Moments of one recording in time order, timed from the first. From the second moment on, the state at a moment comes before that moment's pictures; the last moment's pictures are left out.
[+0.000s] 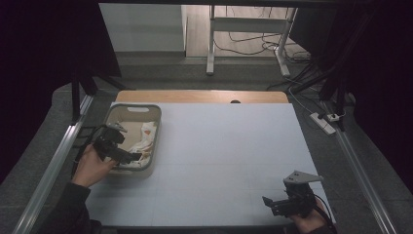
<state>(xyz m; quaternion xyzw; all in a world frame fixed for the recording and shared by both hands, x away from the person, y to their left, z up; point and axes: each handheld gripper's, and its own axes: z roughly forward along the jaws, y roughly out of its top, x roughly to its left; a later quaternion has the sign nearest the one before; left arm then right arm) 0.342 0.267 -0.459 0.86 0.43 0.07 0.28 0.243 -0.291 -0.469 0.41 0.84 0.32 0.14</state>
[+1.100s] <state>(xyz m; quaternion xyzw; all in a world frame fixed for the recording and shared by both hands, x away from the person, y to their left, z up) 0.397 0.239 -0.513 0.90 0.40 0.02 0.16 0.243 -0.293 -0.469 0.42 0.84 0.33 0.14</state>
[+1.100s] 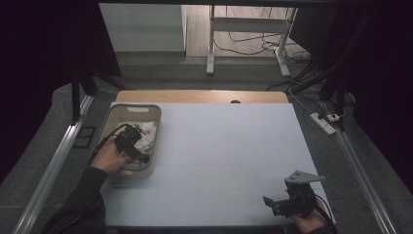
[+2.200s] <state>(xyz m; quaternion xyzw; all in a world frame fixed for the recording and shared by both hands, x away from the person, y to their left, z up) 0.395 0.256 -0.478 0.87 0.44 0.05 0.21 0.243 -0.292 -0.469 0.41 0.84 0.32 0.15</state>
